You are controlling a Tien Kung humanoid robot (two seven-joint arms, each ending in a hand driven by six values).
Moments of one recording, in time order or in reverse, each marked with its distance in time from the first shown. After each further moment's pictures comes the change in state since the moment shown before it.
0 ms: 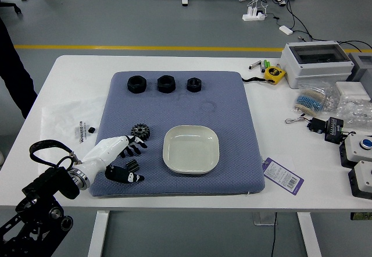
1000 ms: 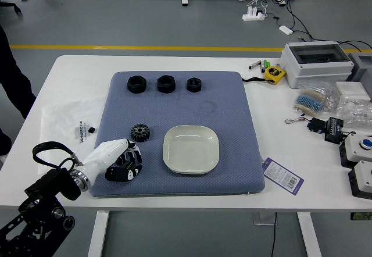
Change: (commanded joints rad) left arm -0.009 -0.003 0.010 0.042 -0.017 0.009 -0.002; right arm 0.001 0.001 0.000 0.000 0.002 -0.002 0.000
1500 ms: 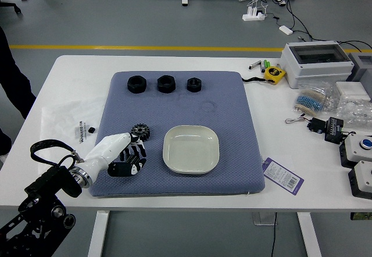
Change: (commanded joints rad) left arm -0.007 0.001 0.010 -0.030 -0.037 0.058 -0.064; right arm -0.004 0.000 0.003 0.000 -0.005 0.000 -0.002
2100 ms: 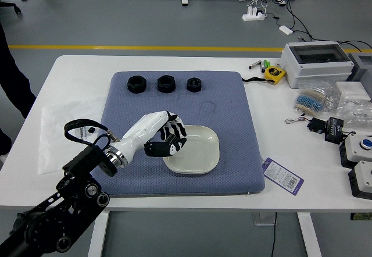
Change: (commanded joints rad) left arm -0.247 -0.121 0.185 0.146 -0.164 0.074 -0.070; right arm 0.005 -0.001 0.015 0.003 -0.030 -0.004 -0.009
